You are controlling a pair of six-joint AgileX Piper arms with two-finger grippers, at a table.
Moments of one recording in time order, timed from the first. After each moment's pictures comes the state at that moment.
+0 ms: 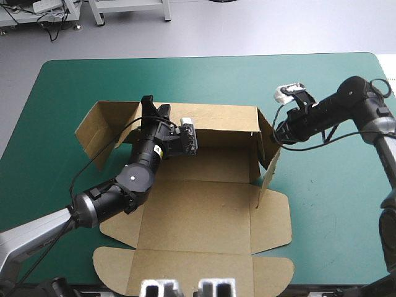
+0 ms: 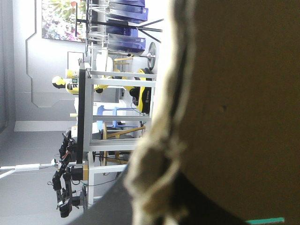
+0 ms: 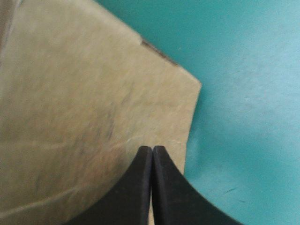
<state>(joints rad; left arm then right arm) -0.83 1.40 -0.92 1.70 0.63 -0.52 0.03 1.62 -1.39 0.64 1.23 -0.71</state>
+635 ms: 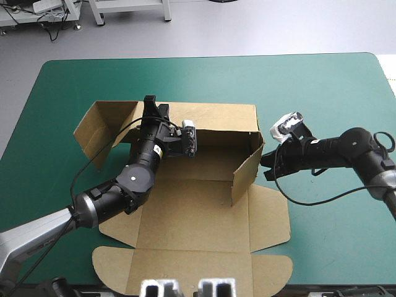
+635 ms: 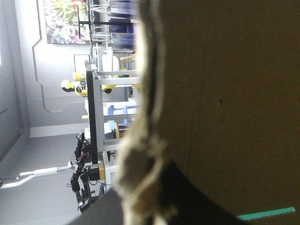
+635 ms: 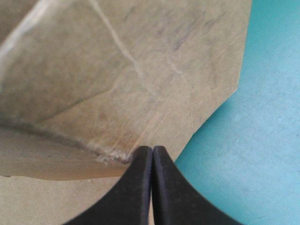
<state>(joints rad) -0.84 1.40 -0.92 1.70 0.65 -0.42 0.10 1.34 -0.93 0.85 0.87 -1.06</state>
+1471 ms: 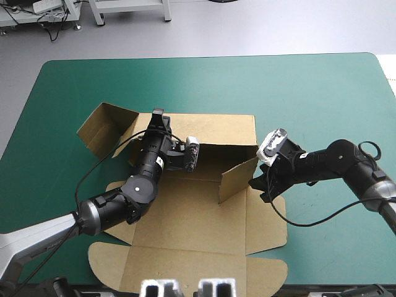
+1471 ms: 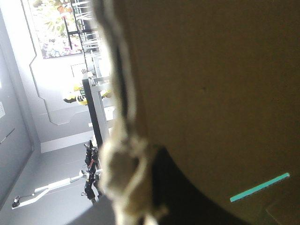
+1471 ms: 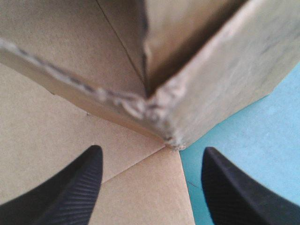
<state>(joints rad) -0.88 1.41 -0.84 1.71 0.69 -0.33 0.21 1.30 -0.88 0.73 0.84 -1.11</state>
